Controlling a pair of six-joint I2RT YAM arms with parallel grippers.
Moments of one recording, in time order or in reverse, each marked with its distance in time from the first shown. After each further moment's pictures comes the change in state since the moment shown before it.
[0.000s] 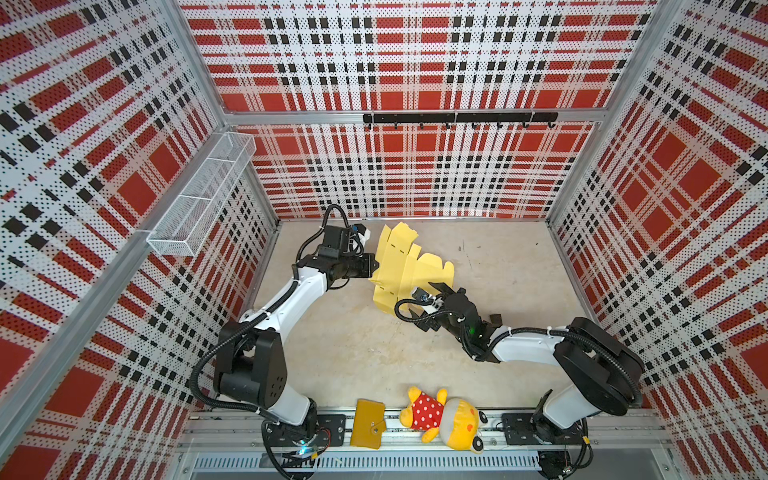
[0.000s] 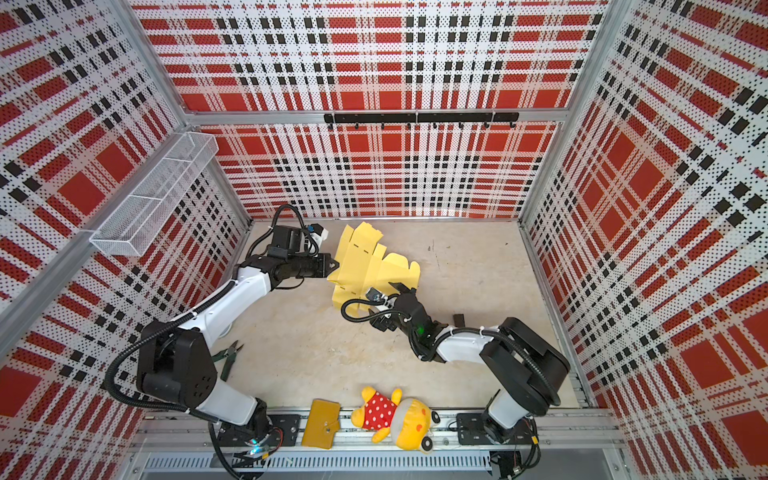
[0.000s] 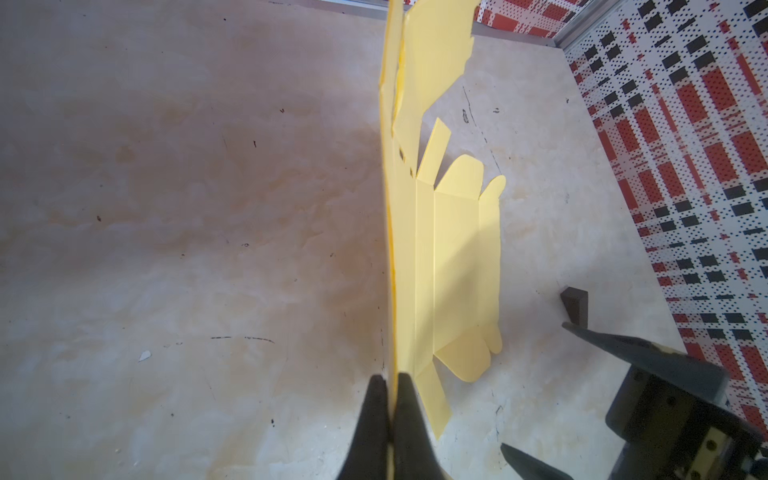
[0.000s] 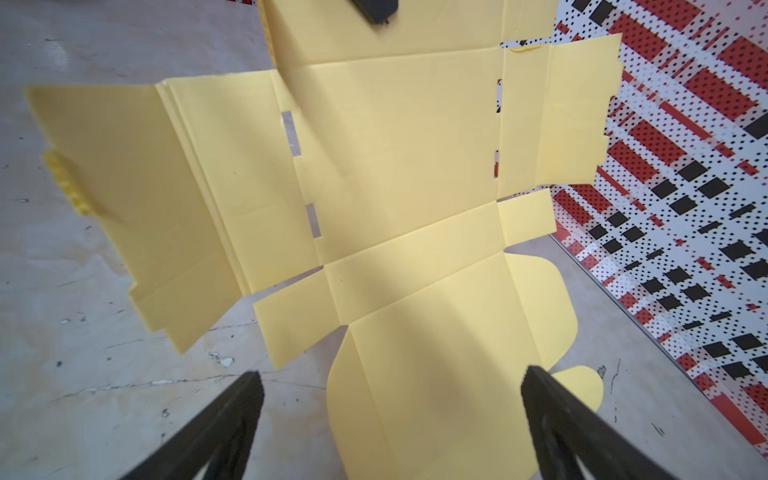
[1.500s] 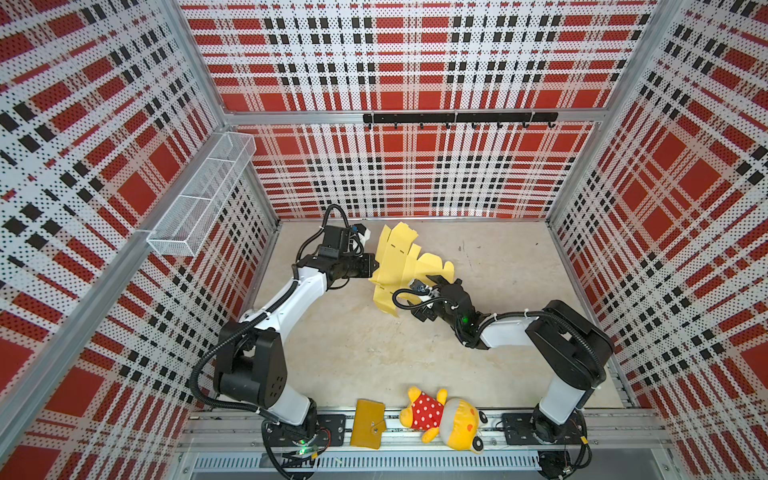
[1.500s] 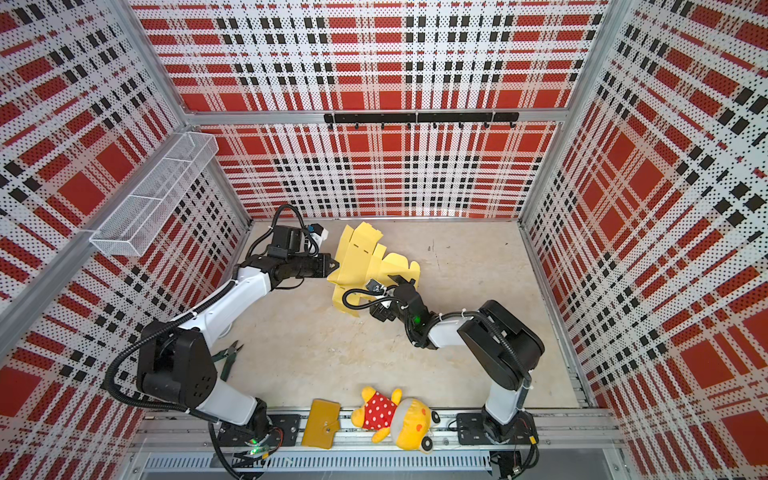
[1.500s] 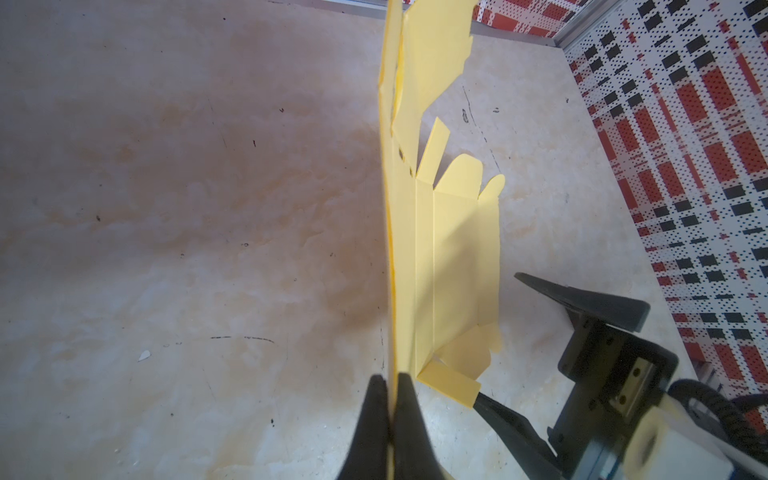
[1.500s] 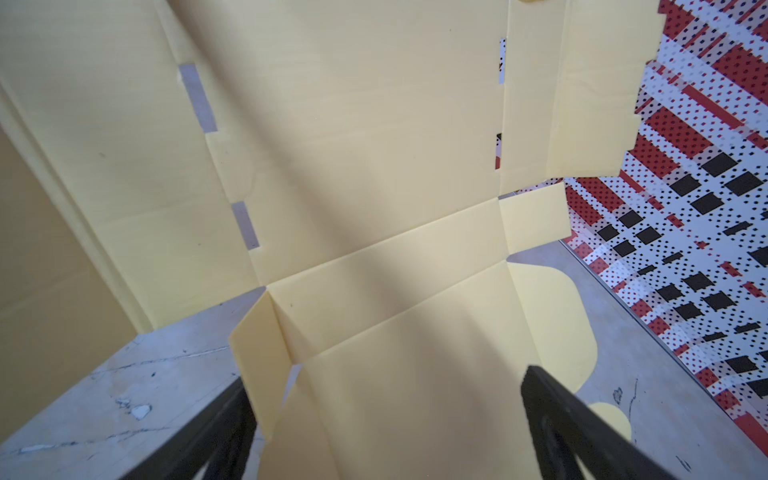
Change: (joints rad) left arm -0.002 0.000 0.000 -0.001 0.001 0.000; right arm -0.086 0.171 0.095 0.068 -0.066 -0.030
